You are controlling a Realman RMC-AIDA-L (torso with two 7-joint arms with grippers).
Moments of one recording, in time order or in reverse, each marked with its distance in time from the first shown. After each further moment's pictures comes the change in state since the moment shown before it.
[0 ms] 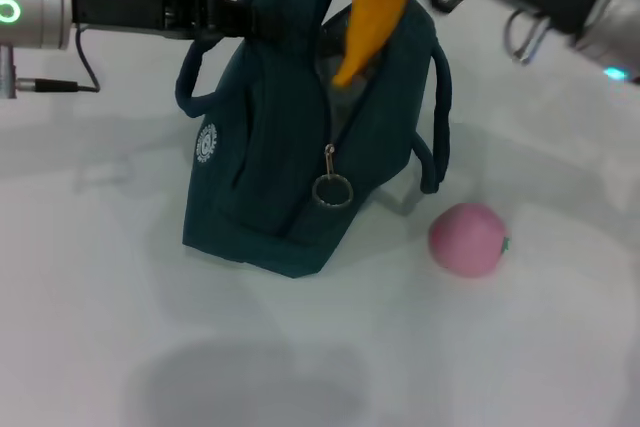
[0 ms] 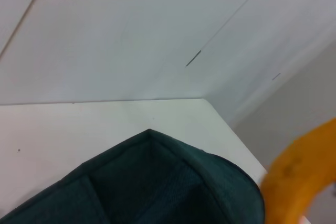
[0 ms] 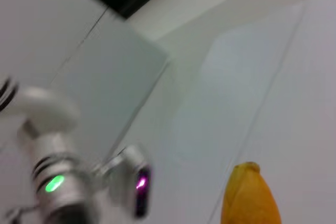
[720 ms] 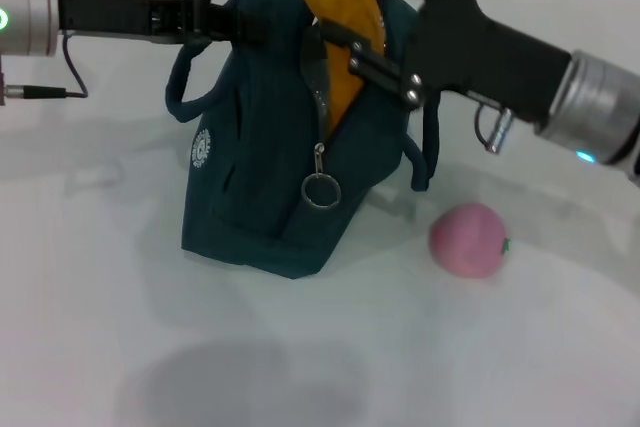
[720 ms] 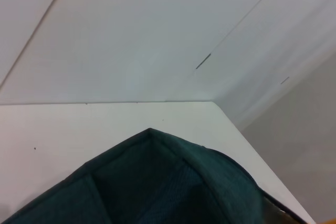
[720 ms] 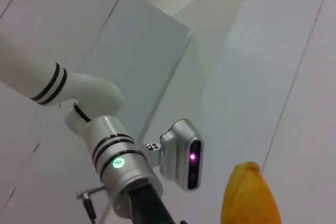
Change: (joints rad) left arm 0.022 0.007 -0.003 0.000 -0.002 -0.010 0.006; right arm -0.111 0.000 -0.383 -0.061 0.239 0.091 -0.012
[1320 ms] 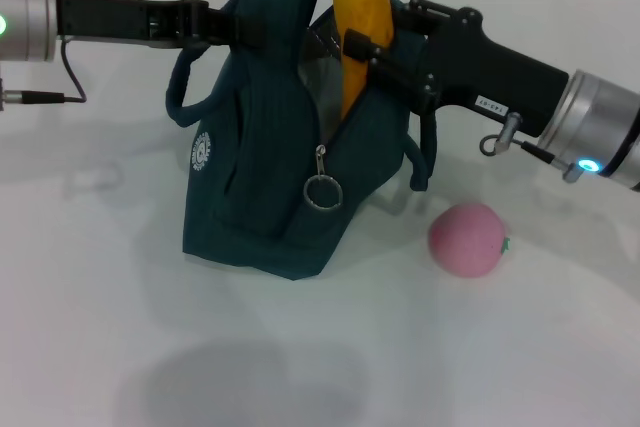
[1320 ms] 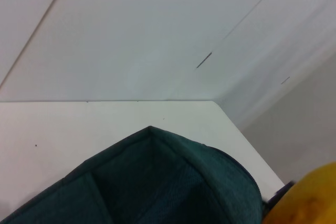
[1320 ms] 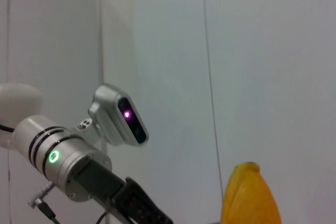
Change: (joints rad) left arm 0.008 -0.002 -0.002 0.000 0.000 0.001 0.005; right arm -0.013 0.000 -0.018 0.015 0.017 0.142 0.437
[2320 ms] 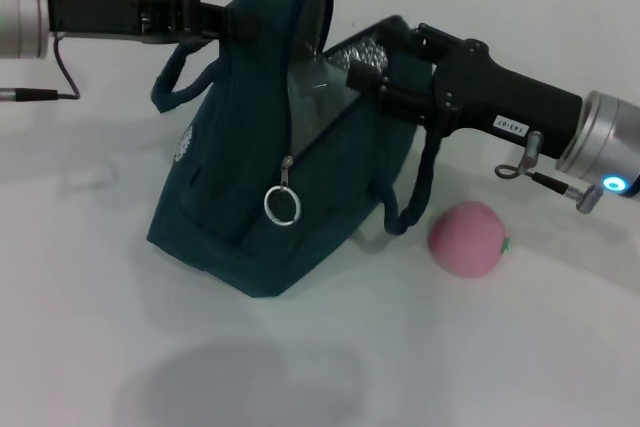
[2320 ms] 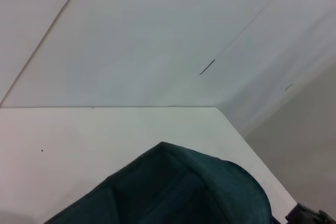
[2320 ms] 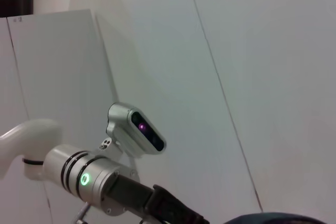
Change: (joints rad) left arm 0.003 0.002 -0.021 0.000 0.002 0.000 0.002; right arm -0.034 -0.025 -0.011 -0.014 -0.046 -0.072 0.235
